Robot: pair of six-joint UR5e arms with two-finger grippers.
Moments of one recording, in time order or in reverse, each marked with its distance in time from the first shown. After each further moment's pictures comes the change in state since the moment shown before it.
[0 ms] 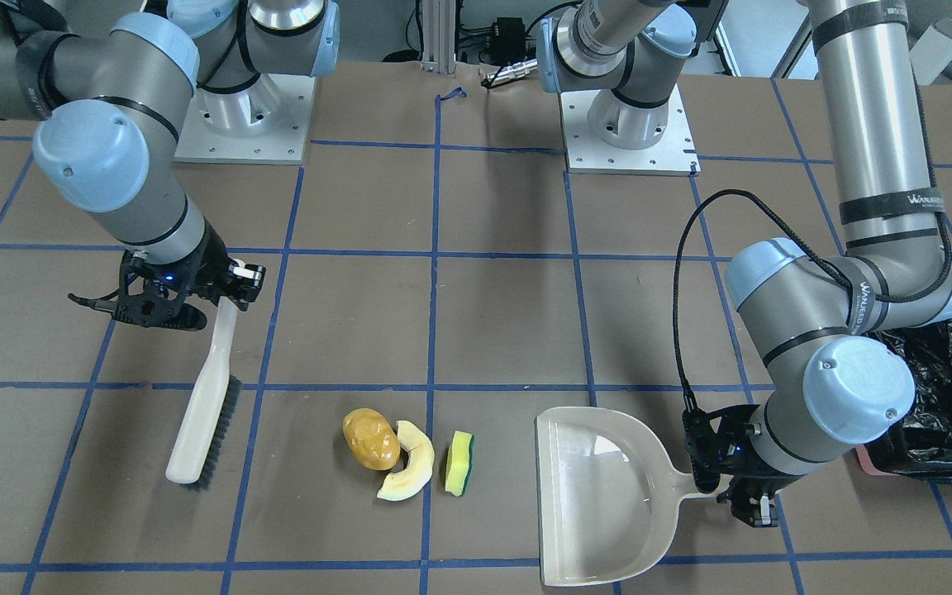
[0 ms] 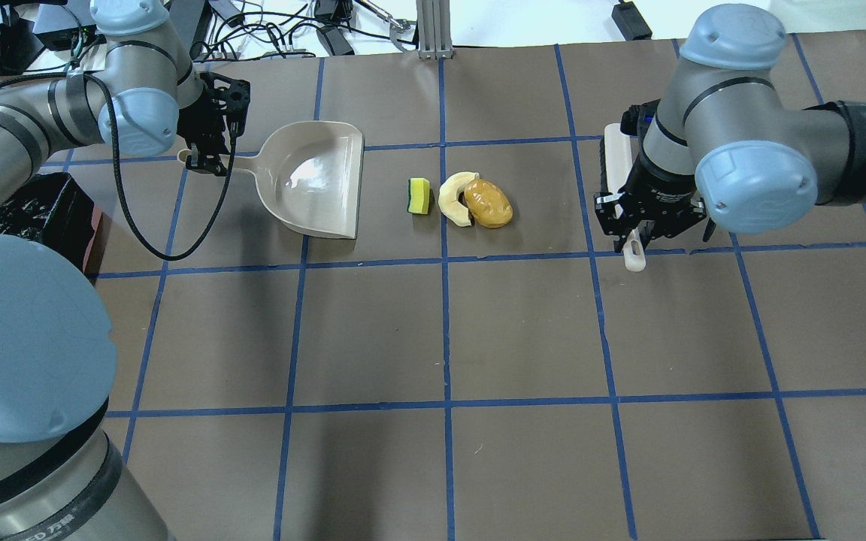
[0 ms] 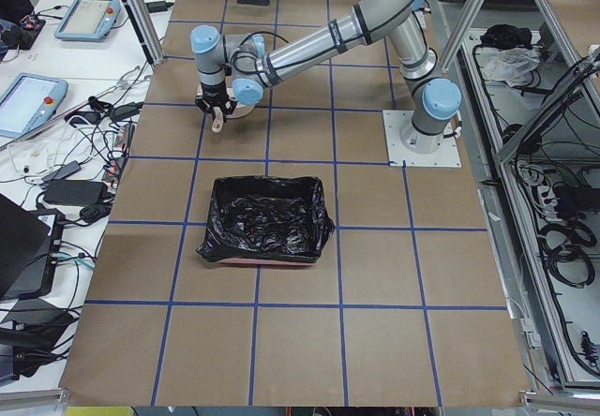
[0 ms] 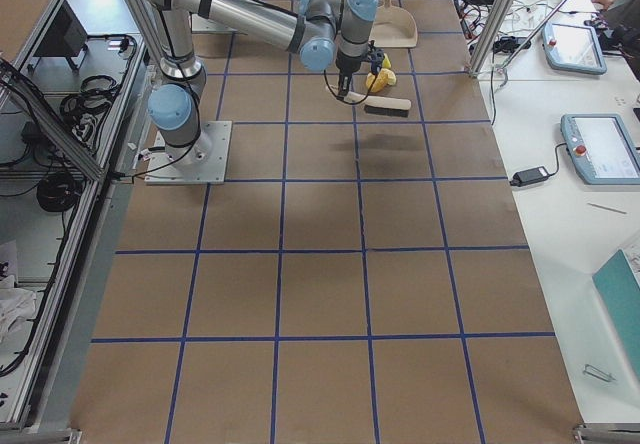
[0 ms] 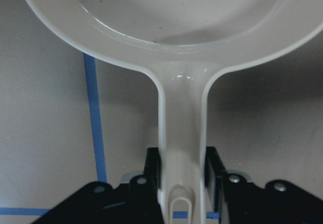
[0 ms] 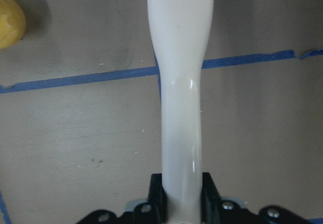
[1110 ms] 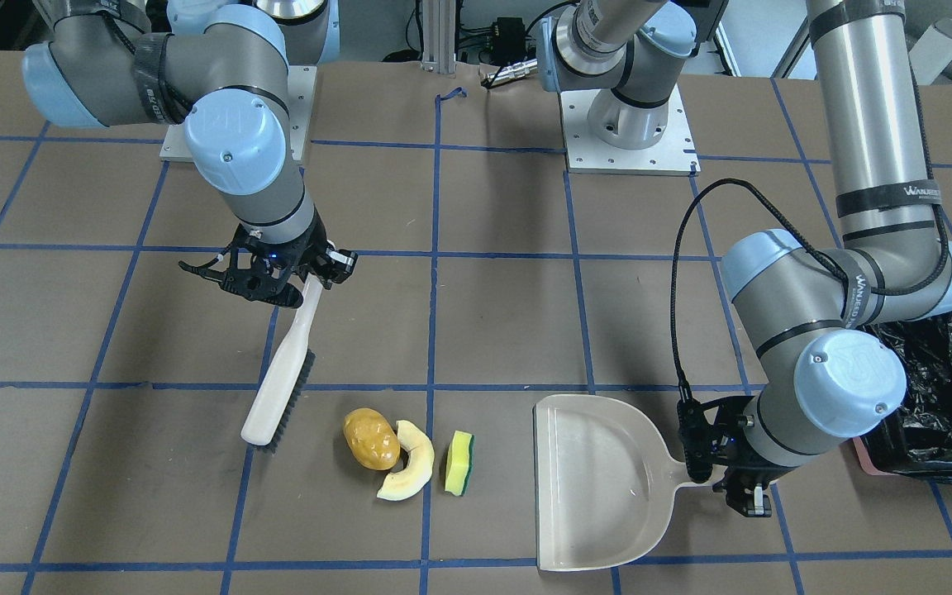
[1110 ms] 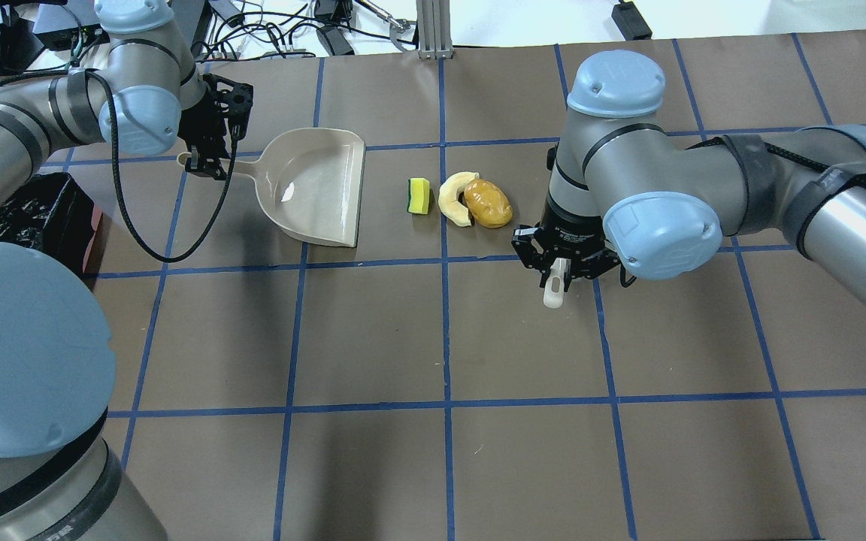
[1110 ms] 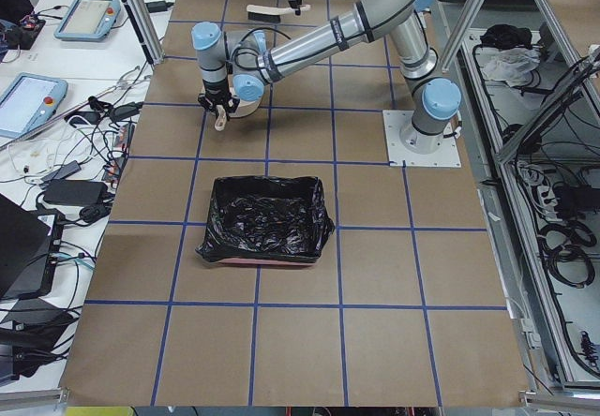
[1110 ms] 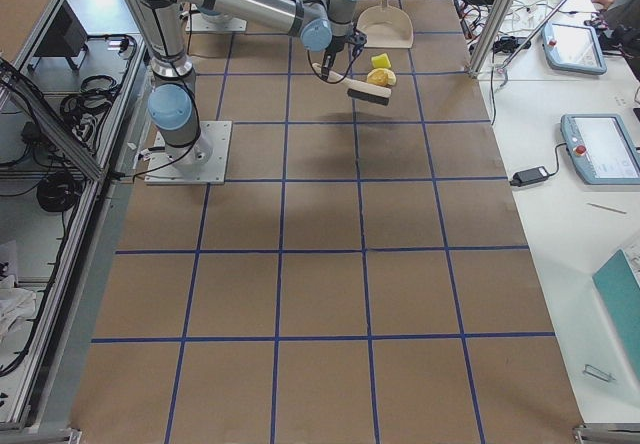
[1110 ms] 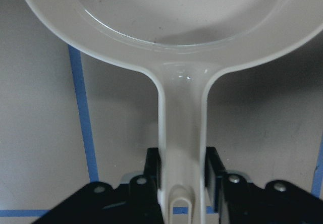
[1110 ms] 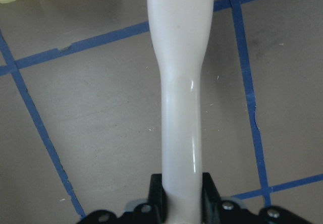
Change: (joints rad) left arm -0.011 0.016 -0.008 -0.037 0.019 0.002; right arm 0.188 0.020 0.026 -0.017 -0.001 0.314
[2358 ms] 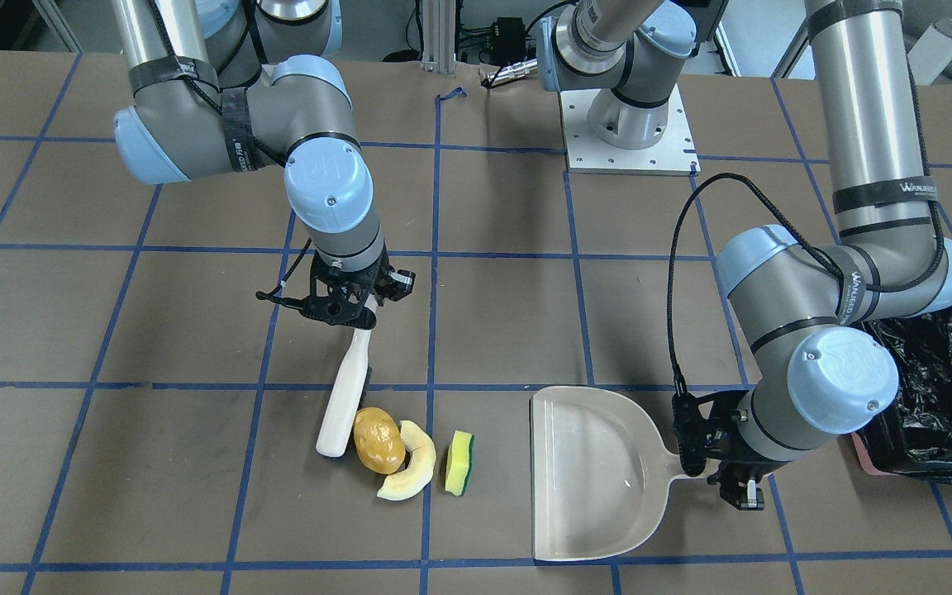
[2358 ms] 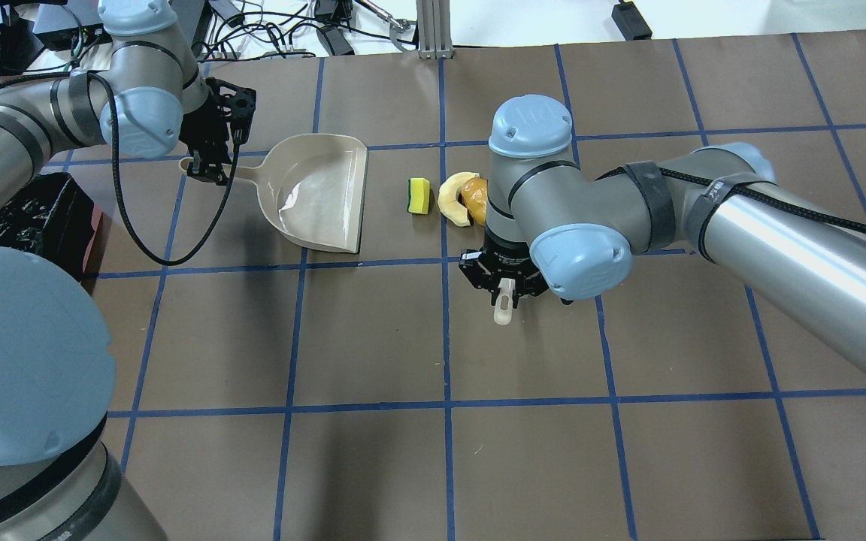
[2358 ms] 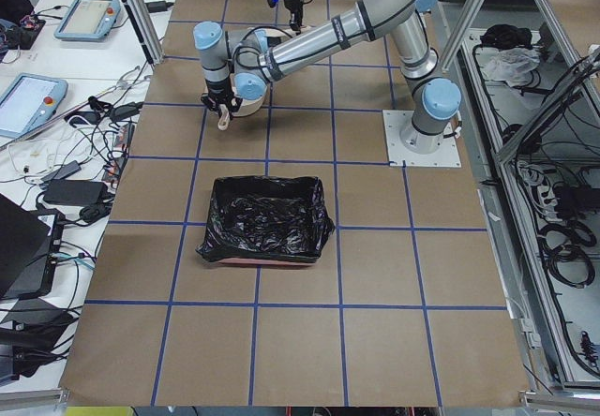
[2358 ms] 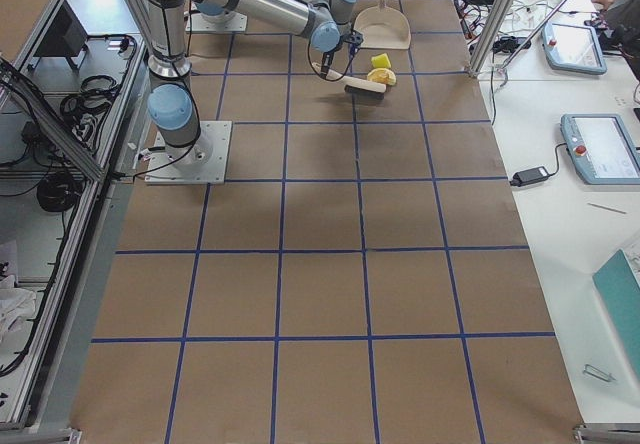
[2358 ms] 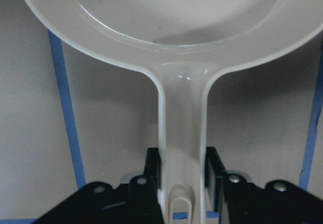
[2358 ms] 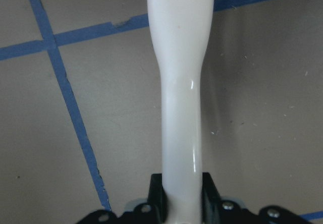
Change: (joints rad) left arm -0.004 0.008 -0.014 -0.015 0.002 0.000; right arm 0.118 0.132 -0.028 -0.099 0.009 0.044
